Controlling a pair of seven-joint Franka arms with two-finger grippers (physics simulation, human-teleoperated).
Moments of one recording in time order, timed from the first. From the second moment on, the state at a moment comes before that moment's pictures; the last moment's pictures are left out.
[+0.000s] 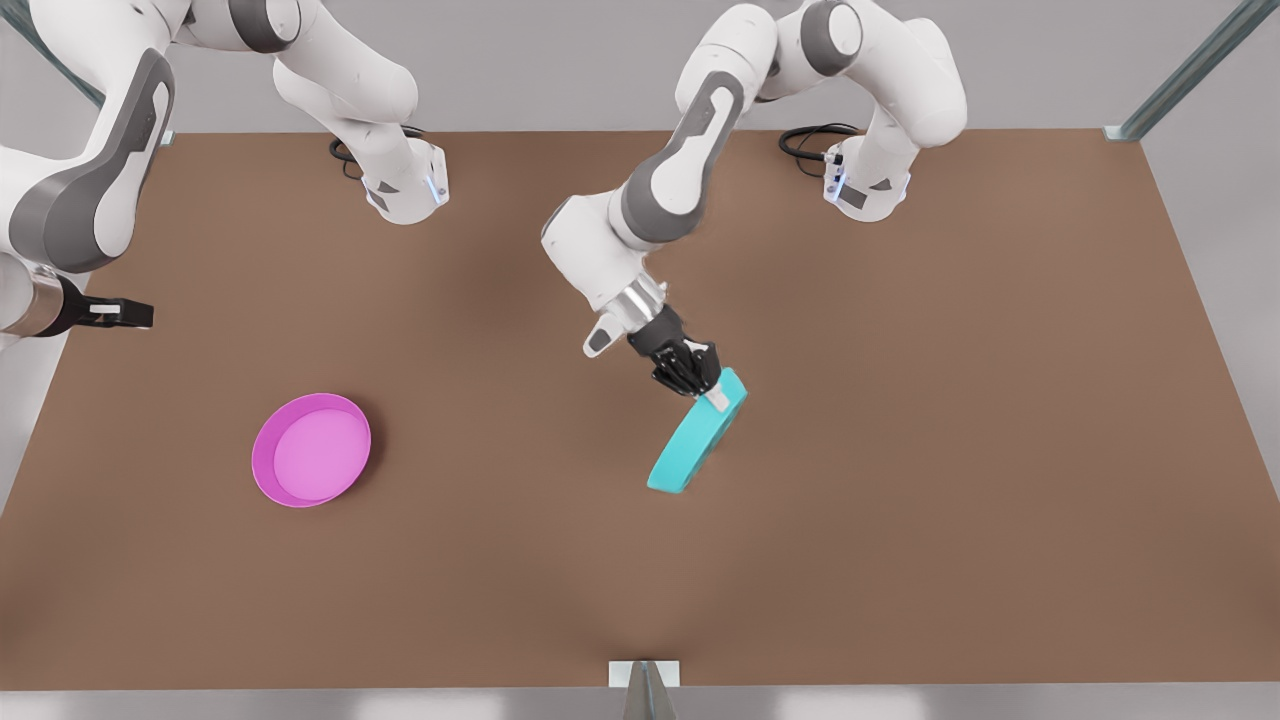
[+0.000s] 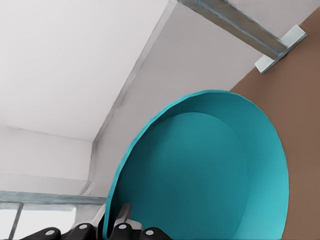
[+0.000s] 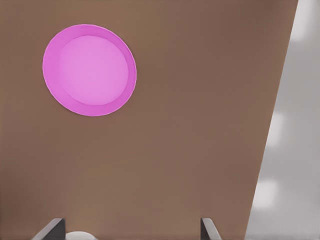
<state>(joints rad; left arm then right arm) -1.53 1.00 1.13 -1.19 0.30 1.87 -0.32 -0.21 0.24 0.04 -1.28 -0.27 1.26 -0.24</state>
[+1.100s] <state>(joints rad) -1.69 1.31 1.07 -1.59 0.88 2.33 -1.80 -0.21 0.27 0.03 -1.28 -0.26 1.26 -0.24</state>
